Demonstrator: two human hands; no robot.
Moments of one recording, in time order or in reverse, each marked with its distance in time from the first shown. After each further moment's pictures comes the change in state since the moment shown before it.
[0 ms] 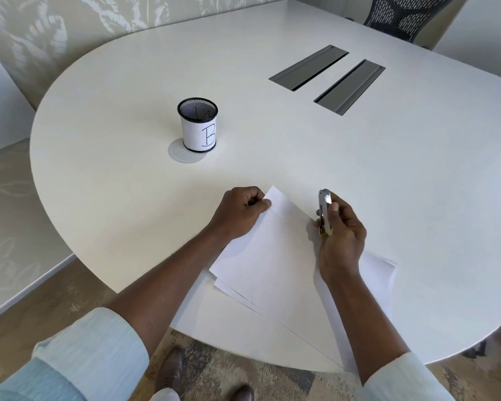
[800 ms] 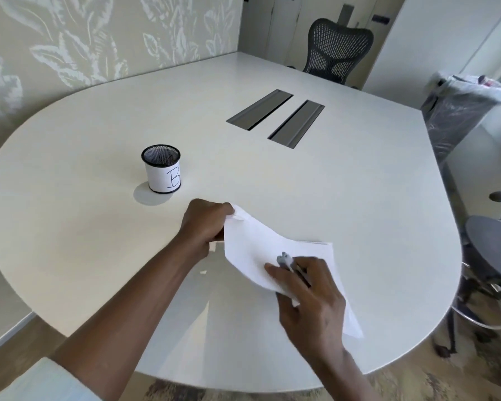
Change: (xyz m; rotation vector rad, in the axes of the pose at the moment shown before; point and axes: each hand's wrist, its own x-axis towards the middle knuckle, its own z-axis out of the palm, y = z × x) left_hand 0.004 0.074 -0.021 -0.345 0.128 -0.309; right_hand -0.099 -0.035 -0.032 -1.081 -0.054 -1.068
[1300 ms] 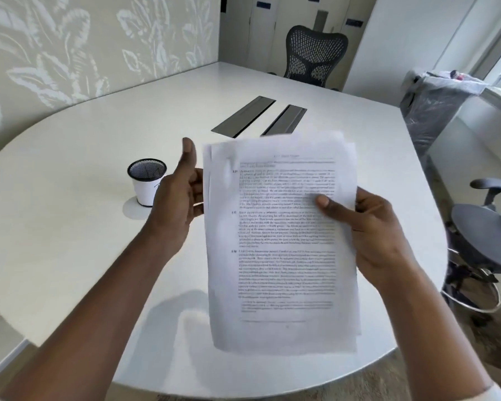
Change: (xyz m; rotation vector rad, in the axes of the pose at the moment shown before) left_hand -0.023 0.062 -0.024 -0.249 -0.267 0.277; right_hand 0.126 0.048 -0.072 1.168 -0.226 0.729
